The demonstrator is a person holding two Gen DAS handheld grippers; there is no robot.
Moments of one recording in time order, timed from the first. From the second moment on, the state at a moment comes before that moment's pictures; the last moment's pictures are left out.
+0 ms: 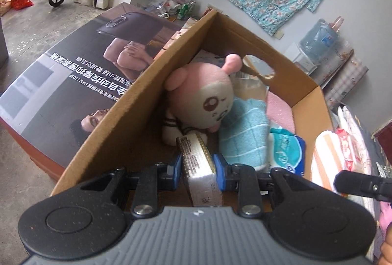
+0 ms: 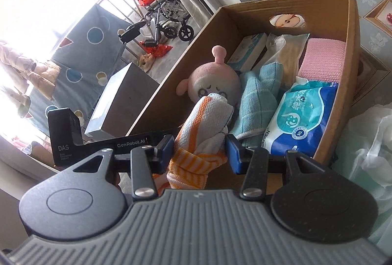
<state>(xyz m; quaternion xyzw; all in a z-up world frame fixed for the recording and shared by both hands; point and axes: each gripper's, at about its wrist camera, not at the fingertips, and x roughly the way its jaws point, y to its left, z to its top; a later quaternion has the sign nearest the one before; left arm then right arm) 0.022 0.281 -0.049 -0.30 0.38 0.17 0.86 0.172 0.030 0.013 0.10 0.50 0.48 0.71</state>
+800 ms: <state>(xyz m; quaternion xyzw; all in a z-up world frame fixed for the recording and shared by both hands) 0.023 0.260 -0.027 -0.17 0.37 0.21 0.89 0.179 0.054 0.000 0.09 0.51 0.49 0.71</state>
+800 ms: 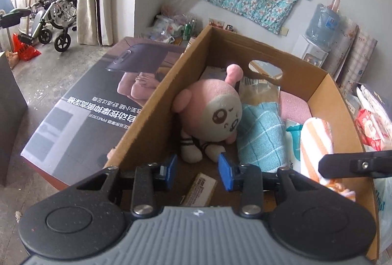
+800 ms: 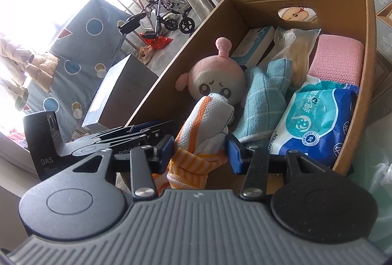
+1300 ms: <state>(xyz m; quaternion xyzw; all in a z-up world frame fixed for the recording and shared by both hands) -0.031 0.264 0.001 -0.21 0.30 0.24 0.90 0.179 0.130 -0.034 -0.02 0.56 0.47 0.68</state>
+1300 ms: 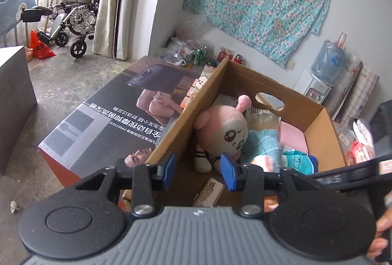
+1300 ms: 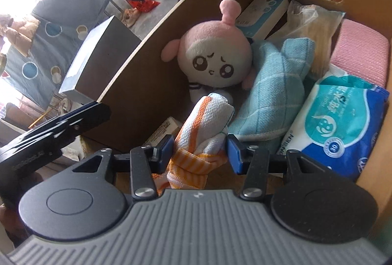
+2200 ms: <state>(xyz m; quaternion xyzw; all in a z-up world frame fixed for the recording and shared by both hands) -0.058 0.269 0.011 -0.22 0.26 0.25 0.91 0.179 0.113 -0.012 0.02 0.55 0.45 0.70</state>
